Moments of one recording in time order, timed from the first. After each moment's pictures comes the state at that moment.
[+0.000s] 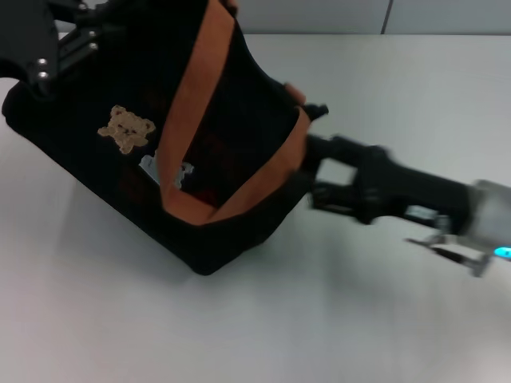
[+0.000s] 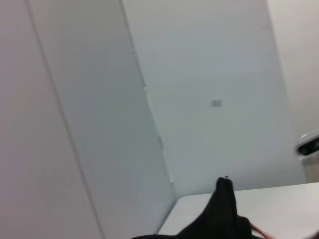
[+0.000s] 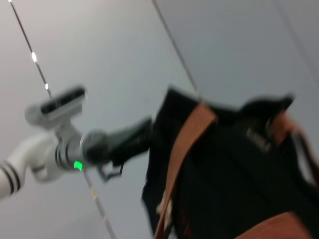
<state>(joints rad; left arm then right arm) -0.40 -1.98 0.76 1.19 1.66 1.74 -1.36 0.64 2.09 -0.37 -0.12 -2.04 -1.66 1.07</state>
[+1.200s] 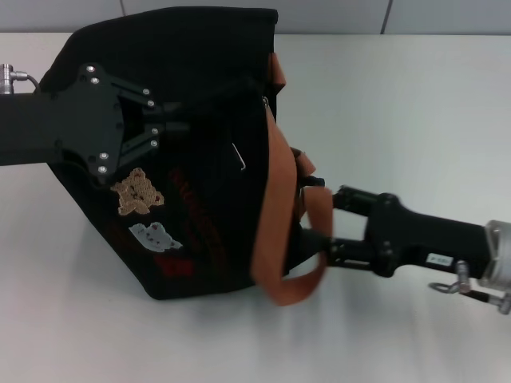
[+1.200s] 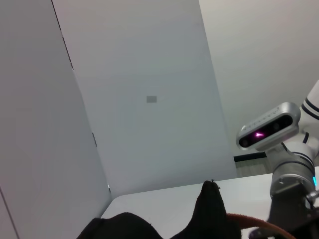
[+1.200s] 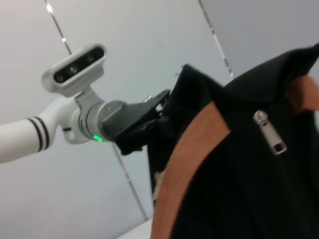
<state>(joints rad) -0.42 -2.05 0.77 1.06 1.79 1.85 -1.19 0.55 2.08 -0.47 -0.19 -2.06 -1.69 1.07</state>
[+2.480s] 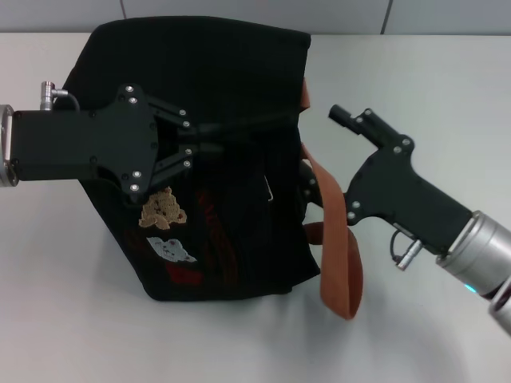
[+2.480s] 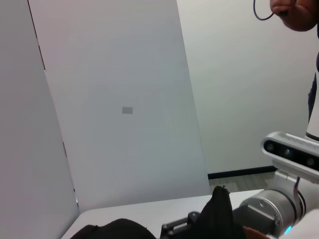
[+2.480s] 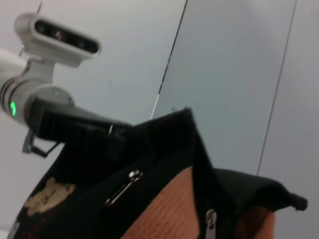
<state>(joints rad) -0.46 -2.06 0.82 0.96 1.79 1.86 -1.17 0.54 2.09 -0.31 0.17 -1.82 -1.55 -0.02</state>
